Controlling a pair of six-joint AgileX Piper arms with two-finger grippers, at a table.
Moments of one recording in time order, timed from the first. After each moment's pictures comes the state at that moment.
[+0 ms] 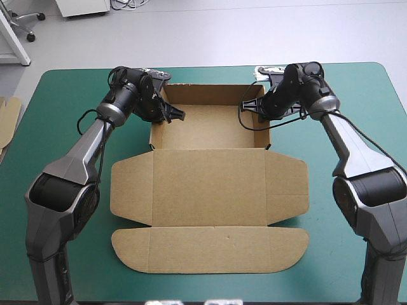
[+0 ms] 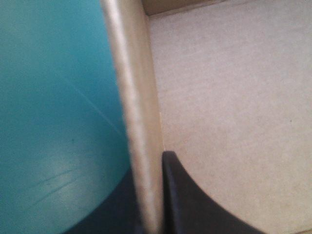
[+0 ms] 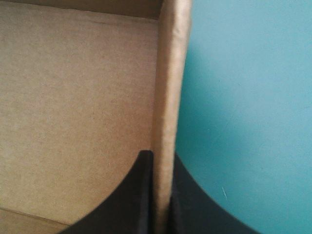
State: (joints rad) left arm -0.36 2.04 -1.98 0.05 1.16 -0.06; right arm 0.27 2.05 -1.97 0.17 1.14 0.10
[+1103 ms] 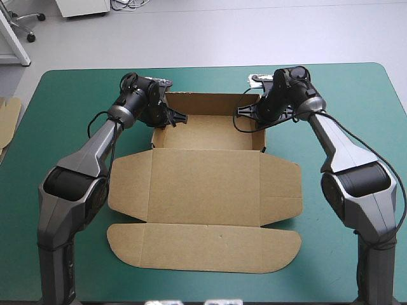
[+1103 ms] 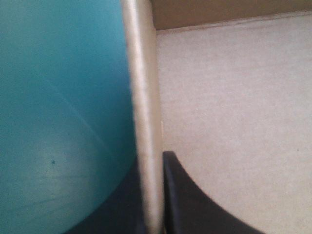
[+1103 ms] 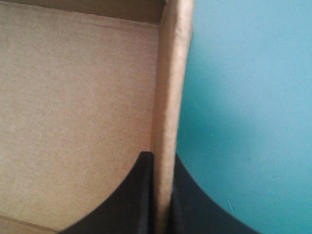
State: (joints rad) left arm -0.35 2.15 -1.98 0.06 1.10 -0.15; right arm 0.30 2.15 -2.04 0.12 1.18 0.16
